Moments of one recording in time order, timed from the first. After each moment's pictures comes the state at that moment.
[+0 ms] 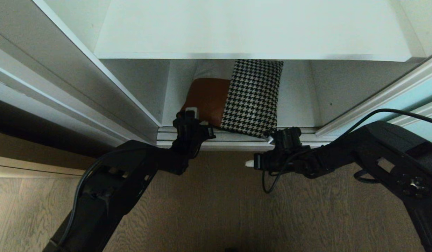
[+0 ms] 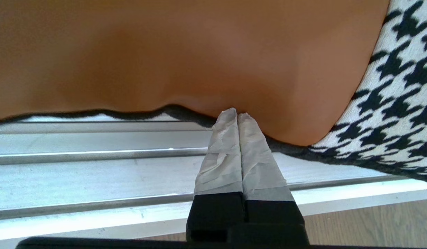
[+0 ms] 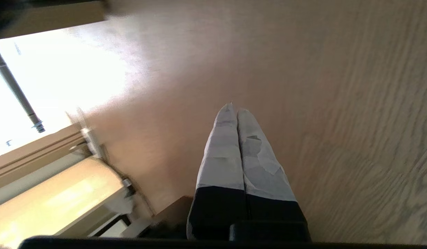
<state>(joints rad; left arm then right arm) -0.37 2.71 -1.95 -0.83 0.12 -0.13 0.34 2.41 -1.49 -0.37 0.42 0.39</state>
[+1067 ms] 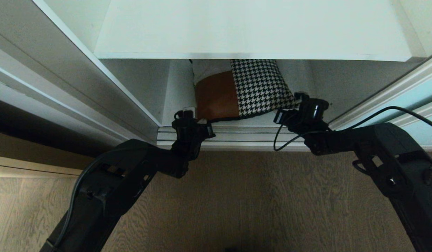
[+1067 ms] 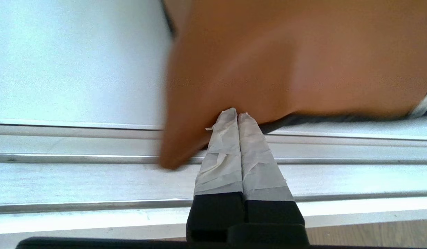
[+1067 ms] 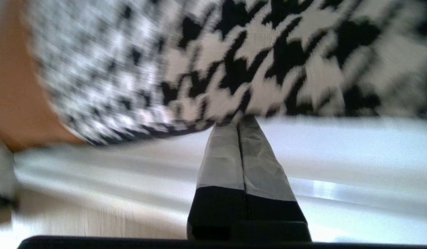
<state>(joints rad) -0.38 2.68 -1.85 -0.95 0.19 -0.14 0.15 2.57 -1.95 -0.69 0.16 0.34</state>
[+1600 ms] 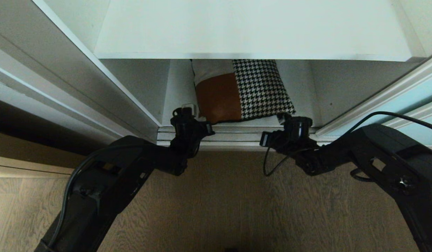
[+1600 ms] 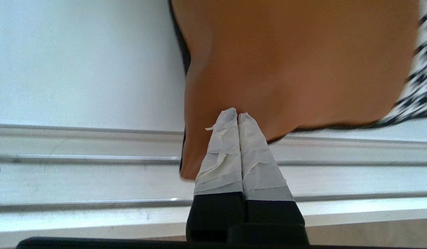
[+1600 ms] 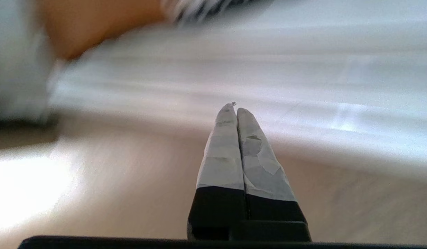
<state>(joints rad) -0.38 2.63 -1.83 -0.92 0.19 -0.16 0.29 2.45 -1.53 -0.77 0.16 0.35</state>
